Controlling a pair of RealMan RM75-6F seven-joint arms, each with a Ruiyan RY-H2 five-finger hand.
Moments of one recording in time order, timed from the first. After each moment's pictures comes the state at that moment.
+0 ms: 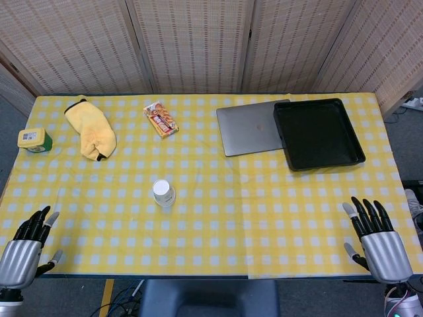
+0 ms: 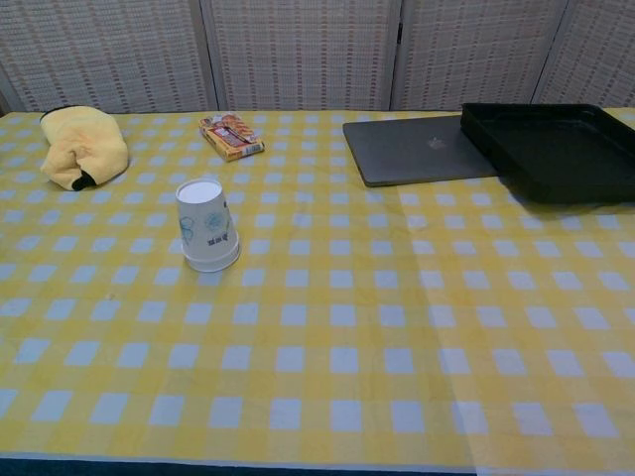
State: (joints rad) left arm -0.03 -1.18 0.03 -1.58 1.63 1.56 0.14; right arm 0.00 -1.15 -0.01 -1.62 -1.72 1.61 -0.26
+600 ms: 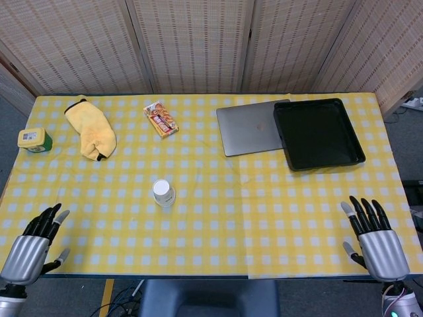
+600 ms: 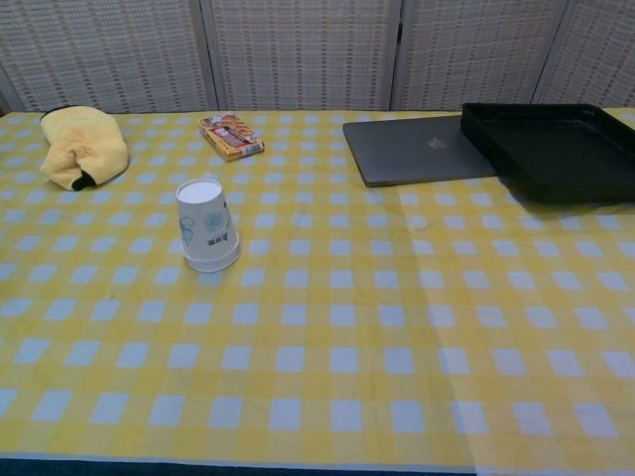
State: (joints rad) left arm -0.08 -1.10 0.03 -1.68 1.66 1.48 0.13; right arm 0.00 -1.17 0.00 -1.62 -1.71 1.59 -0.28
